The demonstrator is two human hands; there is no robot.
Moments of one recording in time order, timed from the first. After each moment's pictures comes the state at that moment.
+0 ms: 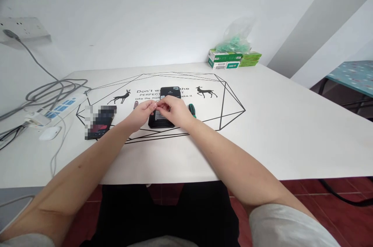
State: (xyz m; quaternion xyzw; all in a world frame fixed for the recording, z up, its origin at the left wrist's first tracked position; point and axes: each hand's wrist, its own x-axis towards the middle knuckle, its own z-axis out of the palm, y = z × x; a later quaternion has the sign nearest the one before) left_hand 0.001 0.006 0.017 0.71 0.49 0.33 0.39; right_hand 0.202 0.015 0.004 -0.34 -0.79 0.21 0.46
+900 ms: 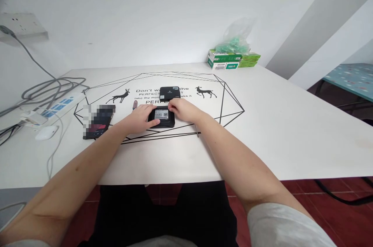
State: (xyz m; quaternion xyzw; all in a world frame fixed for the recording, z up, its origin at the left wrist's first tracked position) left_hand -0.027 0.018 -0.006 0.86 0.49 0.09 0.12; right_hand 0.240 0.050 0.000 -0.42 -0.87 0.16 0.21
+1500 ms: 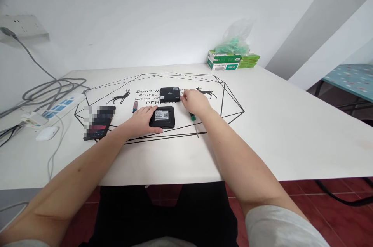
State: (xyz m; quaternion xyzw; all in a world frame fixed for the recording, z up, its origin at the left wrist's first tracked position) left_hand -0.018 0.006 0.001 0.84 0.52 0.04 0.14; right_hand 0.262 0.053 0.021 -0.63 -0.76 0.05 0.18
